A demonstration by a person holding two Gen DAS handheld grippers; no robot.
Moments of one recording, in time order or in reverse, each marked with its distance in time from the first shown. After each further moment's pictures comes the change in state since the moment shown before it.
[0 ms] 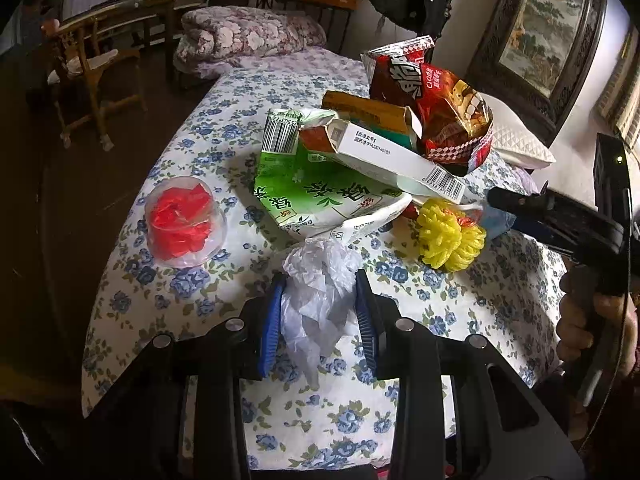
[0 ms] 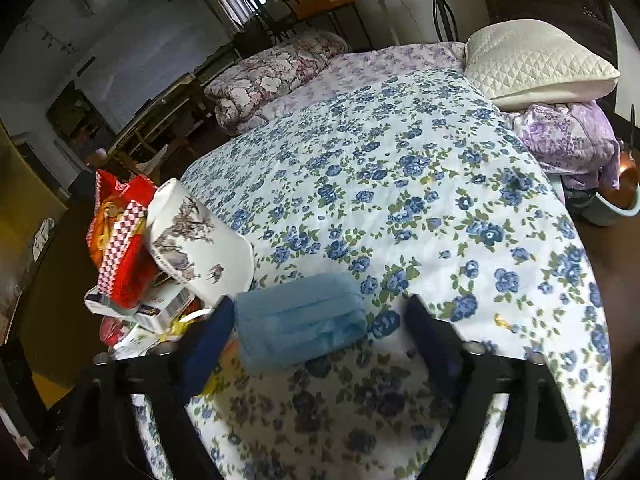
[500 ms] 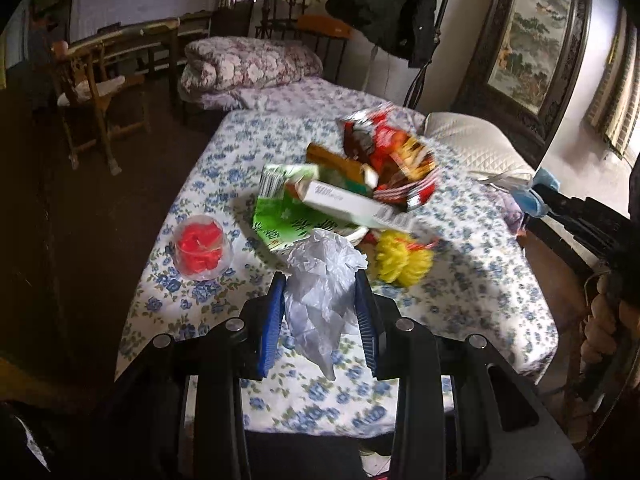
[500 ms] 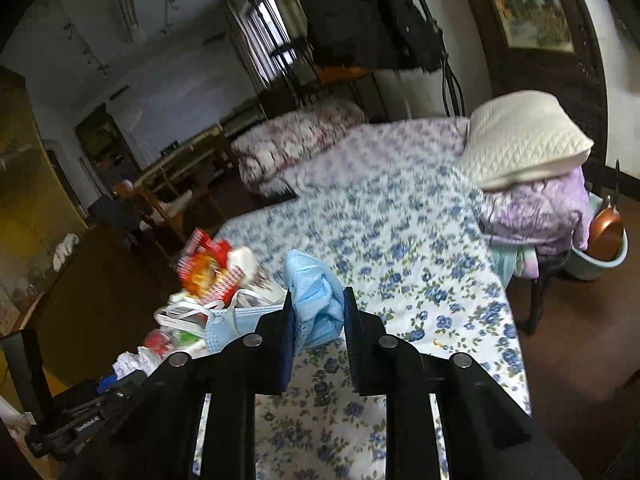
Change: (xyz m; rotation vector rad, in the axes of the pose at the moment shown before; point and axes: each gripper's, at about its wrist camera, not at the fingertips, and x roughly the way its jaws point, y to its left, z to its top) left arm -0.066 -0.026 0.002 0.018 -0.111 0.007; right arm -0.126 0.009 -0.001 -0.056 -0.254 0.044
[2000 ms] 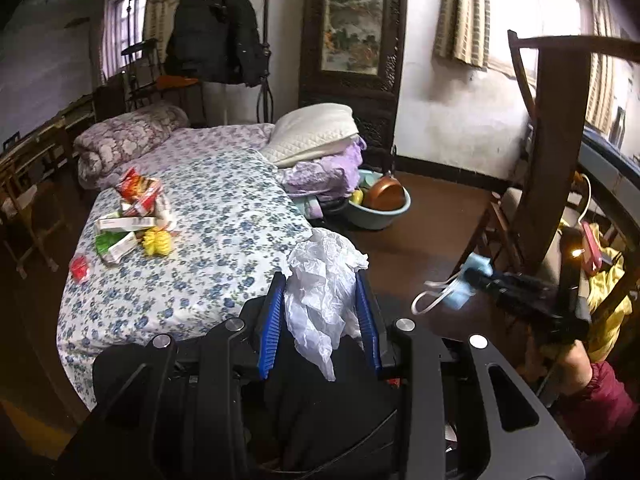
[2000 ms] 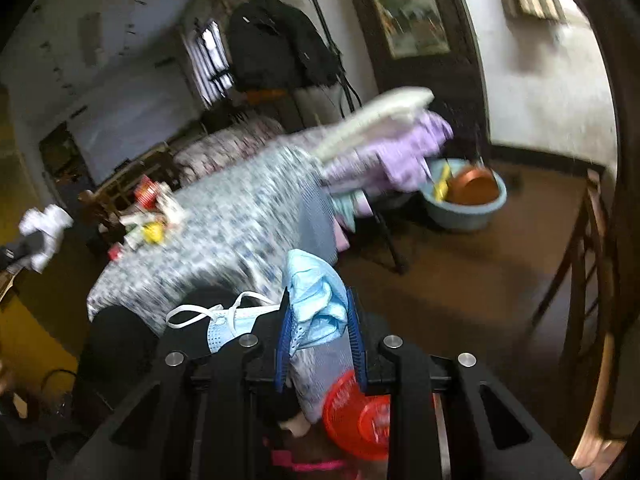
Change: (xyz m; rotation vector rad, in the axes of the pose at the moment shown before) left arm -0.153 -0.240 -0.111 0.408 -0.063 -0.251; right arm -0.260 -0.187 -0.198 0.078 -0.009 -0.234
